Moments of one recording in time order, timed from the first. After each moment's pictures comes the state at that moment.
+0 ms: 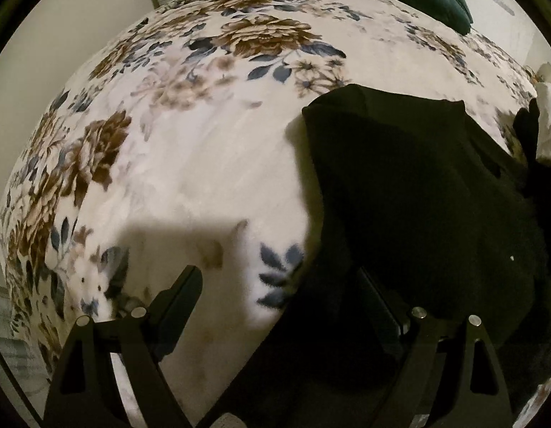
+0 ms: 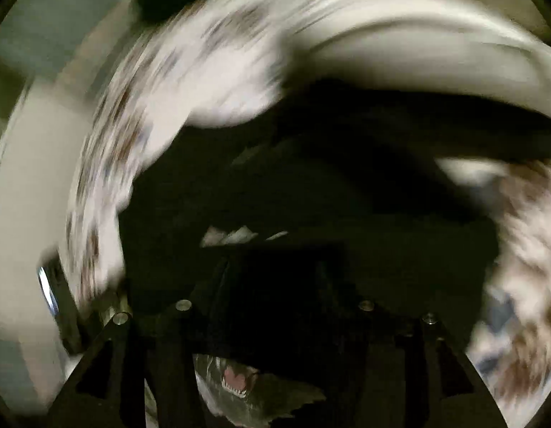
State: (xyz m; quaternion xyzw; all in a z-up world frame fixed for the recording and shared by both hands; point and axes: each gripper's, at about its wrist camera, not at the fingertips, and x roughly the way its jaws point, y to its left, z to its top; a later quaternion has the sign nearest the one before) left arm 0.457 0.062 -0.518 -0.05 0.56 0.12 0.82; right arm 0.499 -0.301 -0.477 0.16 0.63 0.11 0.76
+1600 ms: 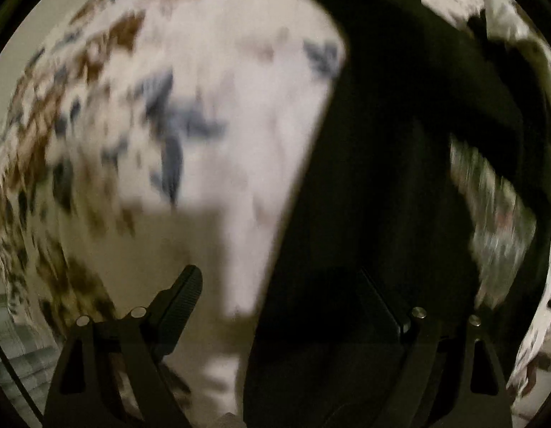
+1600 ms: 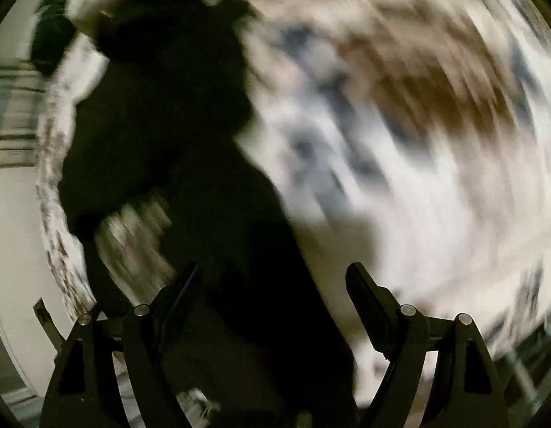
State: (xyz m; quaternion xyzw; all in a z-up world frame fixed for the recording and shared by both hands) left arm 0.312 0.108 -0.547 -0.03 0.66 0.01 0.75; right arm 0.251 -0.459 -0.500 0.33 0.68 -0.09 0.66
